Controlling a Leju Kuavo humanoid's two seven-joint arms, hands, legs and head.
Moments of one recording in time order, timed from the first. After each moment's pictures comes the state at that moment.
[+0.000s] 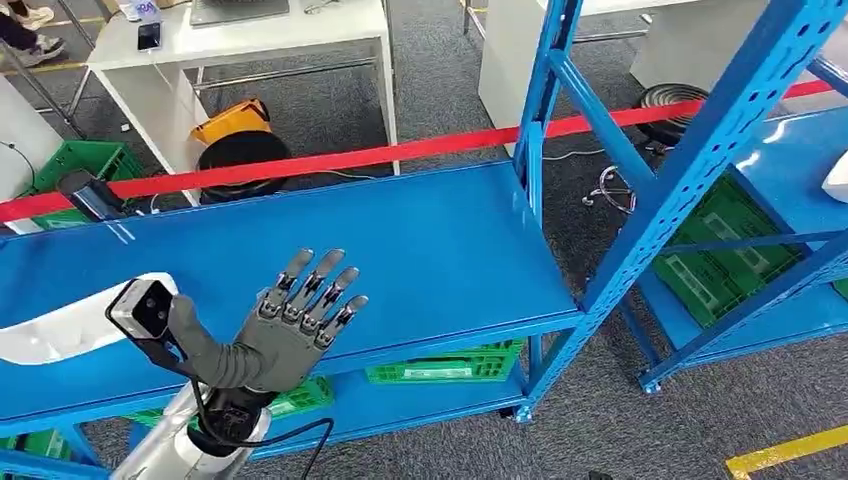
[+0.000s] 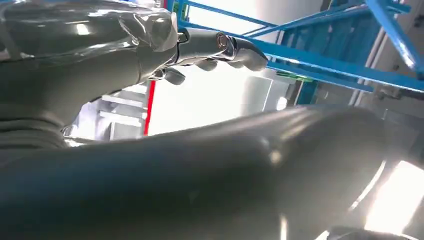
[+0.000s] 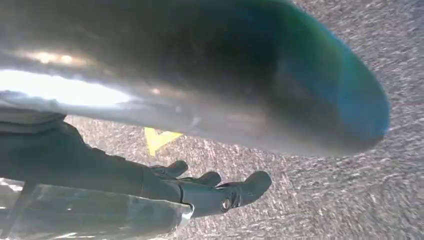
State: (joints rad) left arm -0.21 0.14 -0.74 -1.59 0.95 -0.67 -0.40; right arm 0.00 -0.02 0.10 -0.22 -0.27 -0.02 0.06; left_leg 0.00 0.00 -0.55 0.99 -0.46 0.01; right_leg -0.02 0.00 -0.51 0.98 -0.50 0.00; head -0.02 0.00
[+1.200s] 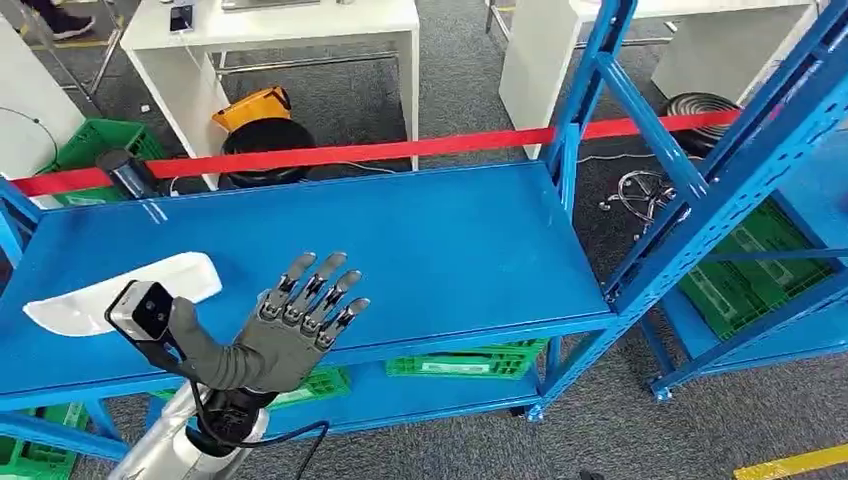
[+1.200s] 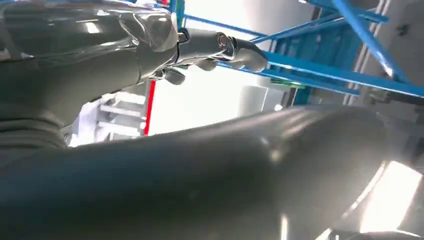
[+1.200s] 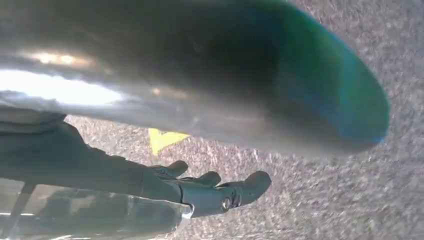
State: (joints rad) left arm -0.22 0.14 -0.74 -1.59 0.92 -0.67 -0.40; right arm 0.00 -0.03 0.12 -0.21 -0.25 -0.01 0.04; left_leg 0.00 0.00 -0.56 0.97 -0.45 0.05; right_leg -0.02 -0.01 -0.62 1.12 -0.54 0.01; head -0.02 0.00
